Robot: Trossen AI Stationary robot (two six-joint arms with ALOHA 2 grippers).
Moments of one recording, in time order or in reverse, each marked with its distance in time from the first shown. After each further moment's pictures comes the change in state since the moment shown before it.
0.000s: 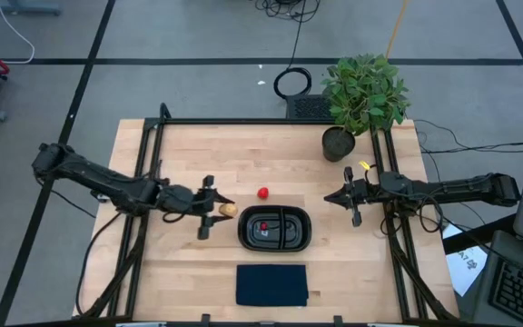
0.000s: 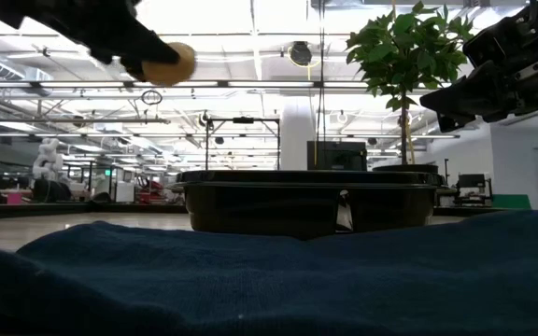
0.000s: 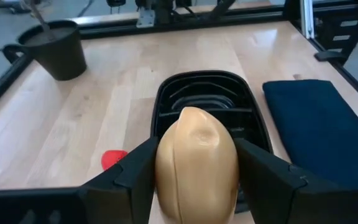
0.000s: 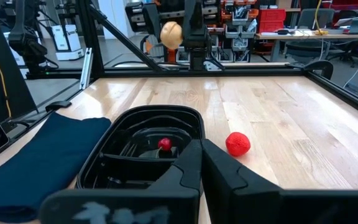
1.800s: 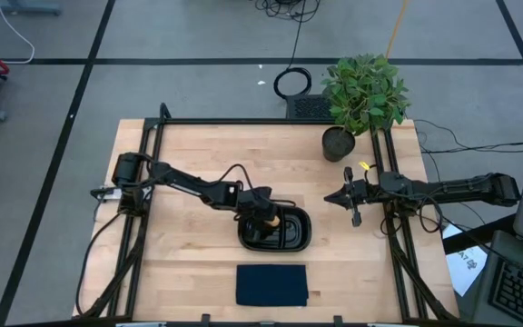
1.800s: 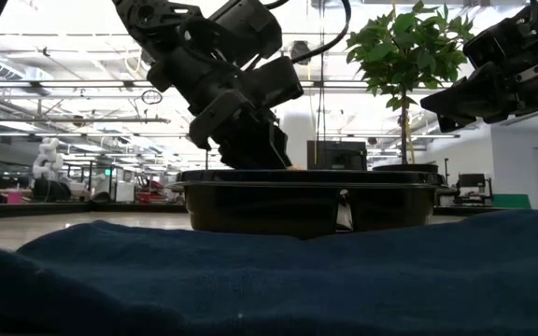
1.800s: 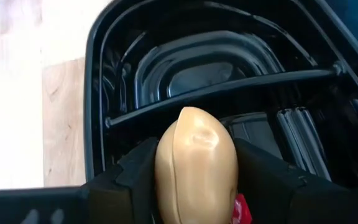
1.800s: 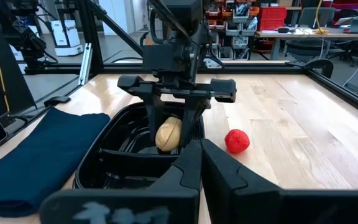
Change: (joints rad) left arm 0.178 0.818 0.521 -0.082 0.310 0.210; right arm 0.000 0.000 0.000 -0.012 0.000 -0.015
